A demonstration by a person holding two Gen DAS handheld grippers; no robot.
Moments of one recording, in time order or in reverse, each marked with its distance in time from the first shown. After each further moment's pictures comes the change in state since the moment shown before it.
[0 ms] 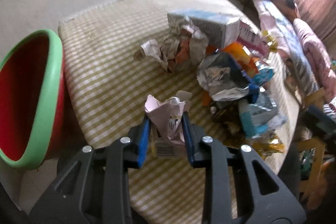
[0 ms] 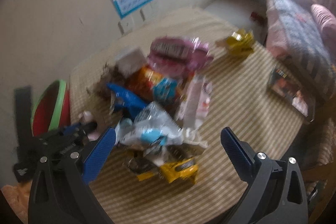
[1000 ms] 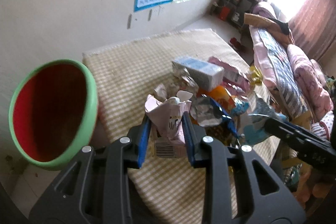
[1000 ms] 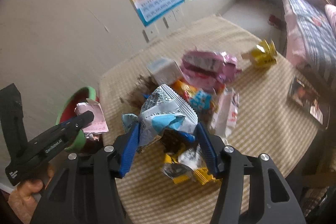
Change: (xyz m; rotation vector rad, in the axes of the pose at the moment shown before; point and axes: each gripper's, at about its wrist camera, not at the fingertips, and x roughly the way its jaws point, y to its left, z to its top) left arm -0.082 0.010 0.011 -0.053 -0.197 0.013; right arm -0.029 0.027 0.017 -0.025 -0.064 0.154
